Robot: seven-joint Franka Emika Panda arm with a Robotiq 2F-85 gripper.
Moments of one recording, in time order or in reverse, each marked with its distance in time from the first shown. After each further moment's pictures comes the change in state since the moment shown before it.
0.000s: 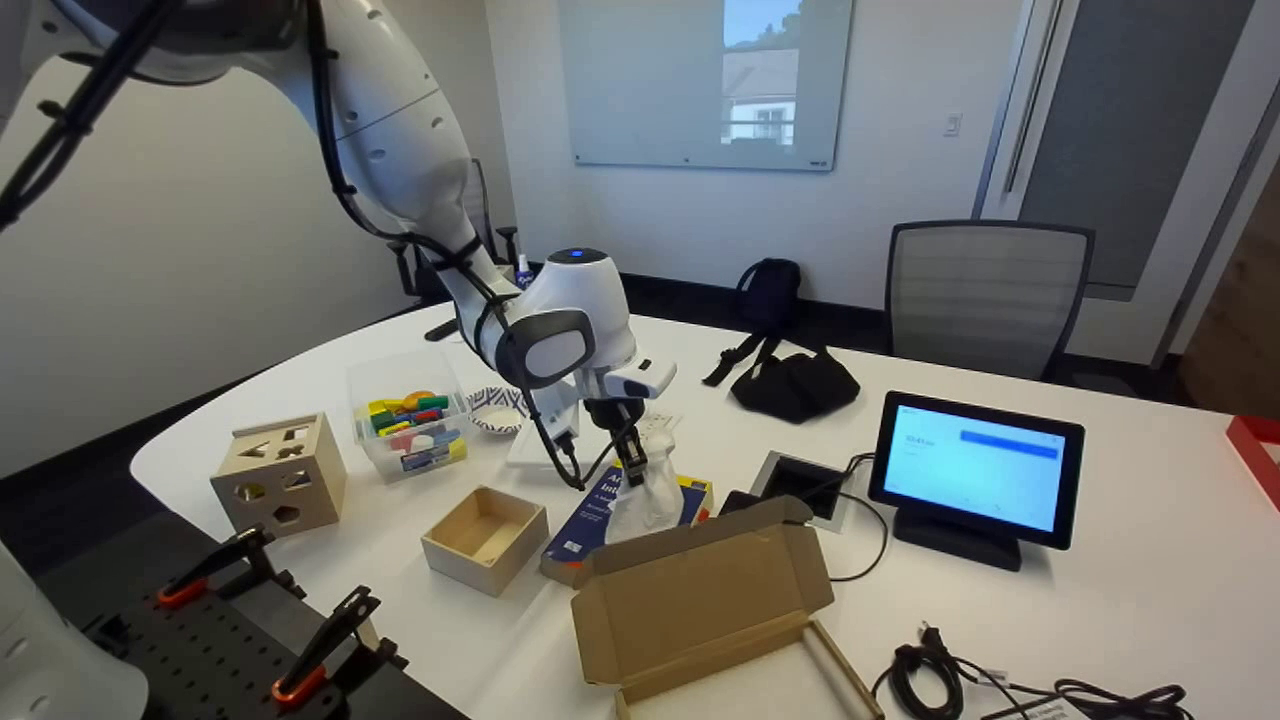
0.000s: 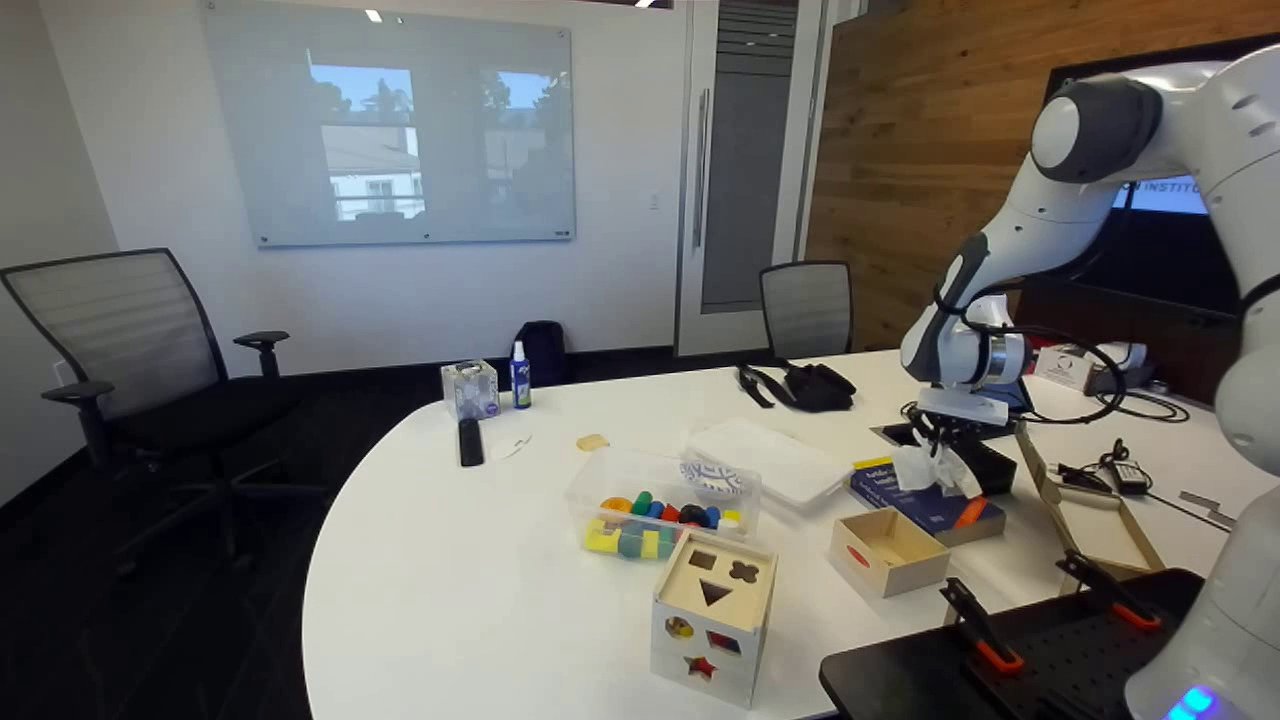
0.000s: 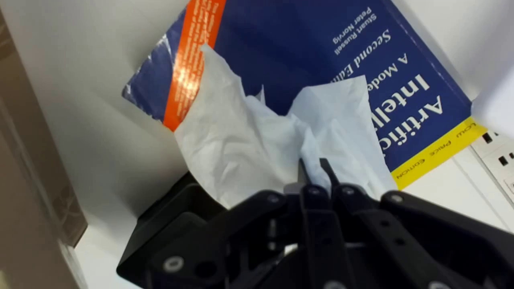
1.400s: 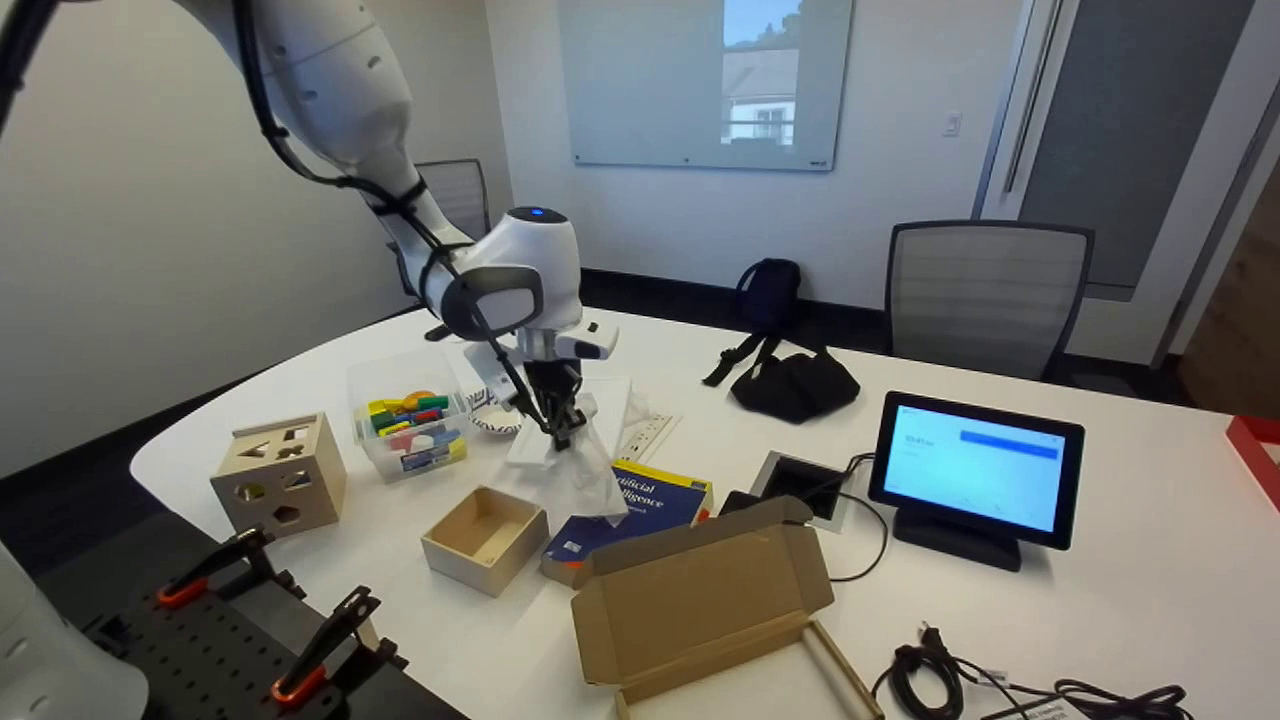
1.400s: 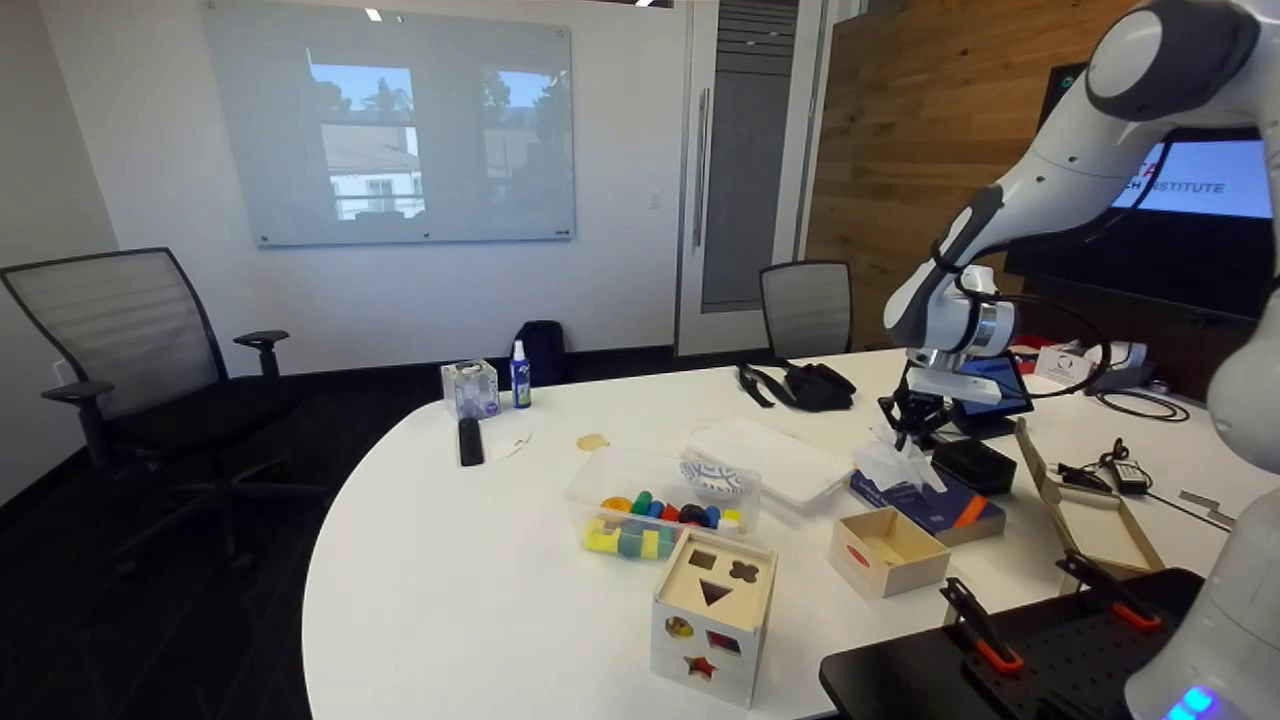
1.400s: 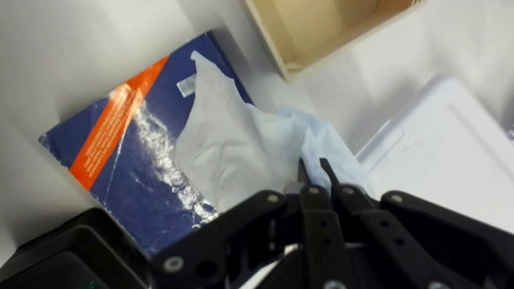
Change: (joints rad) arm -0.073 -0.218 0.204 -0.163 0.029 -0.156 -0.248
